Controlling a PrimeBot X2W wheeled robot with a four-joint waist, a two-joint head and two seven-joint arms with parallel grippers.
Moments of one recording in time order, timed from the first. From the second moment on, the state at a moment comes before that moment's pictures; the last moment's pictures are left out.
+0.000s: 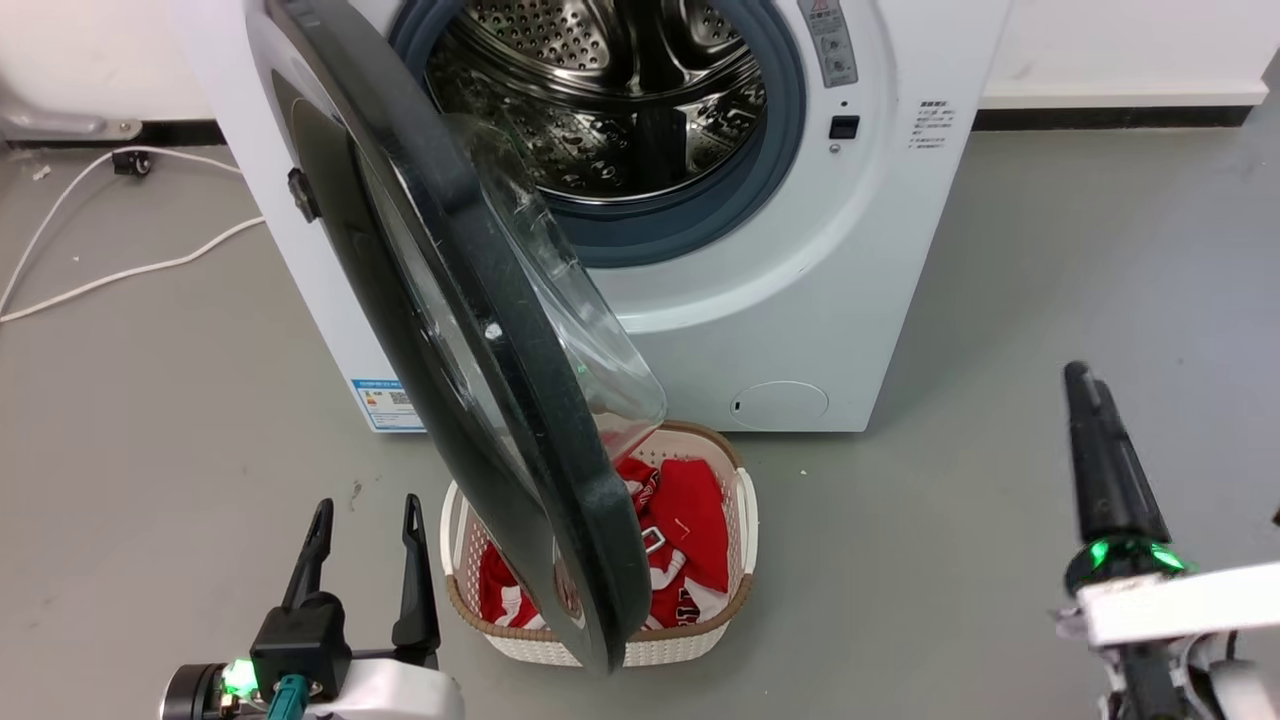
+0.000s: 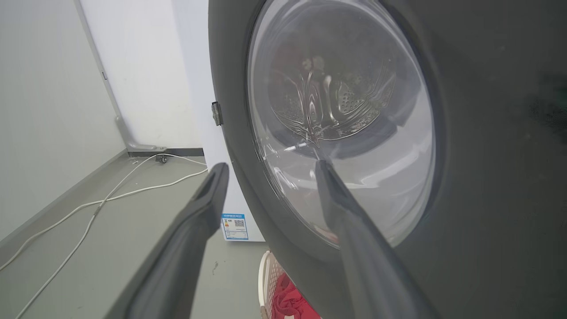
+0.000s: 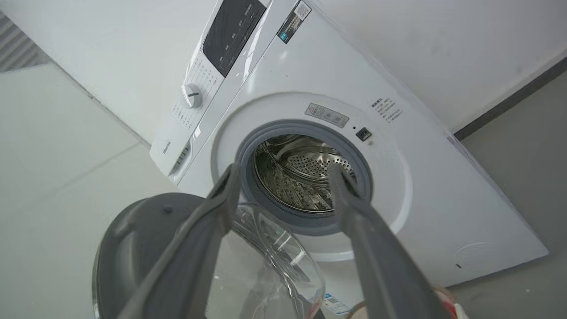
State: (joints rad) left arm 0.04 0.05 -0.04 0.07 -0.05 0.08 -0.26; right arm -0.06 -0.20 0.12 -0.06 1.16 0.13 -0.16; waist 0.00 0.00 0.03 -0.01
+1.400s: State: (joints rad) left arm 0.07 0.05 -0.06 0.07 -0.05 0.09 -0.26; right arm 0.18 -0.05 -0.03 -0.03 0.15 0.13 -0.26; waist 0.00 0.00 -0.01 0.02
